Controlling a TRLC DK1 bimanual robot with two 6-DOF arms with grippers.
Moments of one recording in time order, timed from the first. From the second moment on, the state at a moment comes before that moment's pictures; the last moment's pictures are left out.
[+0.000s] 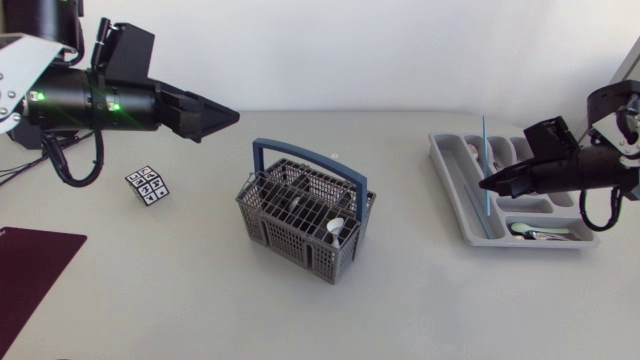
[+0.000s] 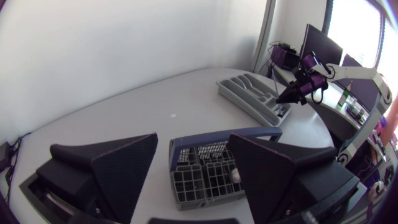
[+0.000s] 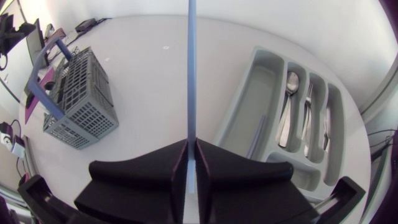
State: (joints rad) left arm -0.18 1.33 1.10 -0.33 0.51 0.20; right arm -0.27 1.57 1.00 -0.44 -0.52 -0.52
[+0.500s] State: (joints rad) left arm -0.15 1.39 1.01 -0.27 0.43 0.31; right arm -0.28 1.94 1.18 -0.37 -0.32 -0.36
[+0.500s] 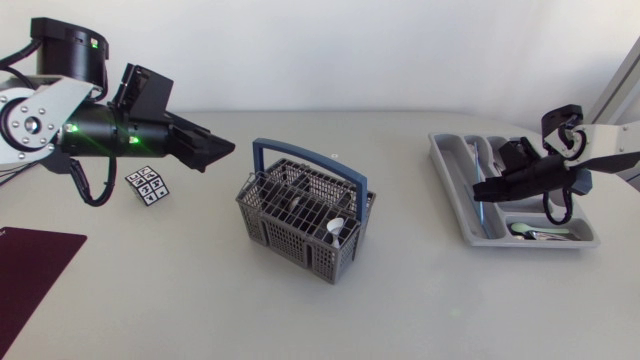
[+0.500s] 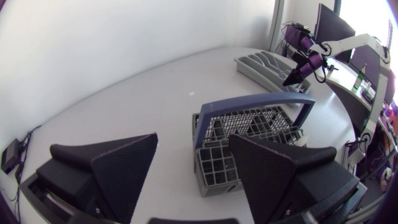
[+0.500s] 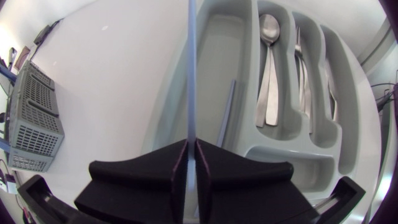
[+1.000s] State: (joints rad) left arm -0.22 1.44 0.94 -0.21 0.40 0.34; right arm -0.26 1.92 1.13 -0.33 -0.27 -0.34
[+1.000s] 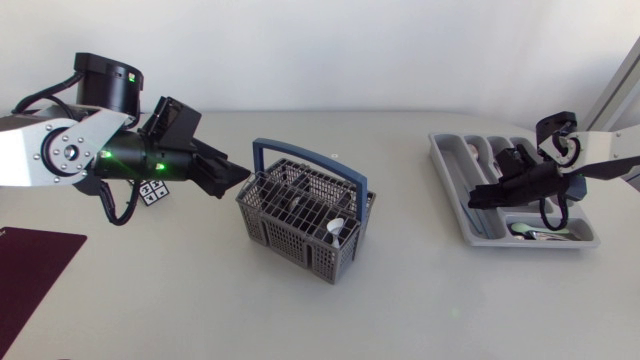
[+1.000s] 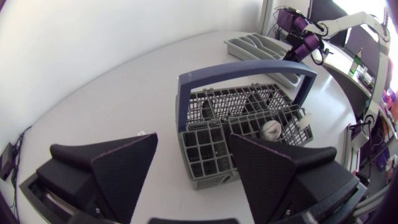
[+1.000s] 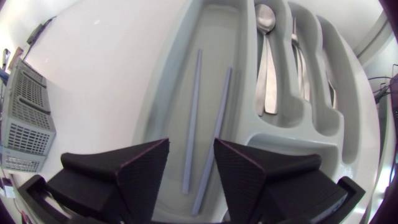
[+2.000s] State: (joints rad) left arm -0.31 1.59 0.91 -0.18 0.28 0.38; right arm 0.29 1.65 1.01 -0.41 -0.38 -0.31
